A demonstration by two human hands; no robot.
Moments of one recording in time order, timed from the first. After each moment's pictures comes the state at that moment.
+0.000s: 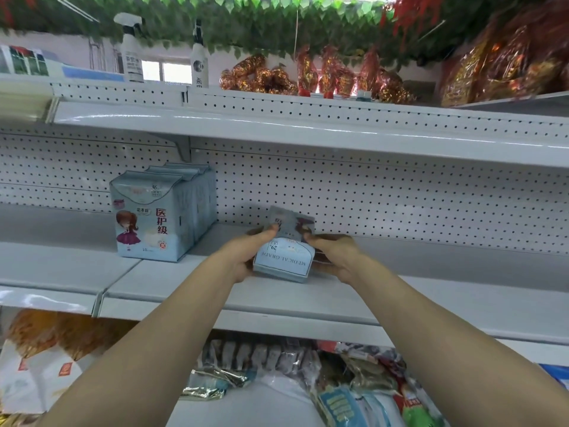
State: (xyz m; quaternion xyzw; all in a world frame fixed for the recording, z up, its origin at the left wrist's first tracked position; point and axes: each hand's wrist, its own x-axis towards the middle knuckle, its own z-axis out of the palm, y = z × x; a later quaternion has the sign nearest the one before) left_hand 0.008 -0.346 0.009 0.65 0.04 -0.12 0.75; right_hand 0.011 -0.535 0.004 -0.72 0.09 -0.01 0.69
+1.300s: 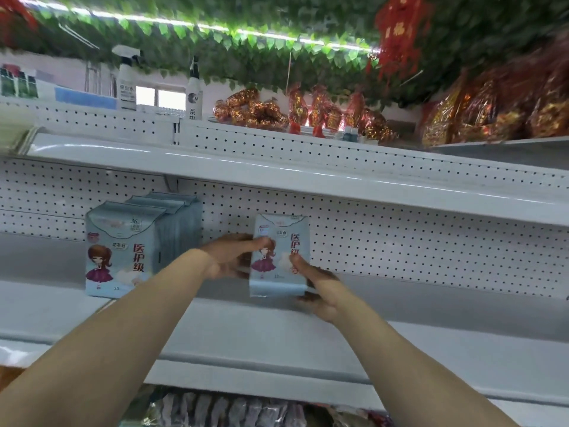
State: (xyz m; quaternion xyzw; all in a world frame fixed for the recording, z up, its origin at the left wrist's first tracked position) left_hand 0.078 -0.319 0.049 0.74 -0.11 -0.15 0.65; right_hand 0.042 -0.538 -0.002 -0.64 0.02 0.02 0.77
